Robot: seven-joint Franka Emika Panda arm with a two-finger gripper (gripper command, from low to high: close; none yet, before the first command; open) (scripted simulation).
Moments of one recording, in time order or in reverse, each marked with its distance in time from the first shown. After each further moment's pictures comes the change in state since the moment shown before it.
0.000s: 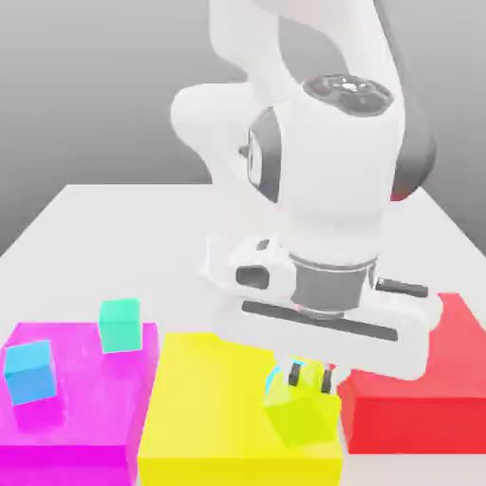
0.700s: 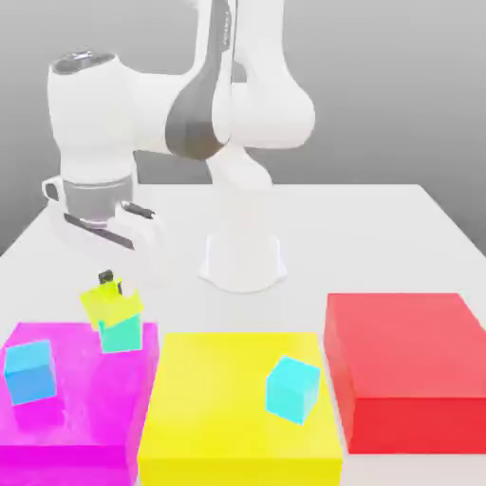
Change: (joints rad) arm -0.266 -0.291 -0.226 -0.382 -0.036 0.093 -0.179
